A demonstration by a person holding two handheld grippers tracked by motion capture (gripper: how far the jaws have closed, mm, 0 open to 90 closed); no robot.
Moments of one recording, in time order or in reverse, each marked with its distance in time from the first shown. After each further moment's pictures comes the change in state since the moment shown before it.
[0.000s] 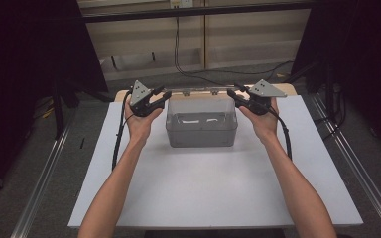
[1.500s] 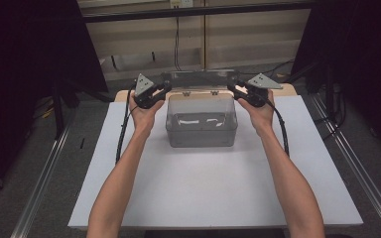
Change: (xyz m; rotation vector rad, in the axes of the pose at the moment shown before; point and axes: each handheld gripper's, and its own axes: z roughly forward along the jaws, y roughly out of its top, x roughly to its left) left arm 0.018 -0.003 0.031 0.010 0.010 -0.035; right arm -0.025 -0.015 0.032 0.021 -0.034 0.090
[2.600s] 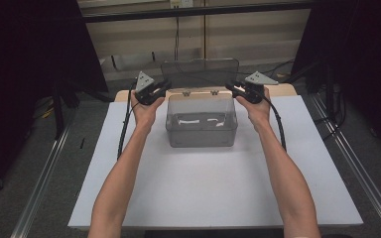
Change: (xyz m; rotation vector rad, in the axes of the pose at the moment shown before) left arm 0.010 -0.004 0.014 0.016 0.008 -0.030; right arm -0.014 -0.013 0.025 0.042 0.029 0.044
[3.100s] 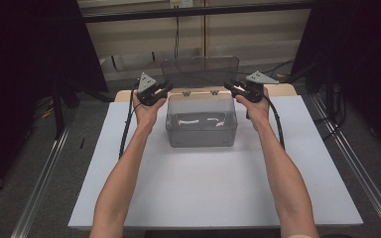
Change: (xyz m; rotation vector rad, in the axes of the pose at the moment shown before) left arm 0.001 -0.008 0.007 0.013 -0.003 -0.008; right arm -0.005 -0.004 0.006 -0.015 0.030 0.078
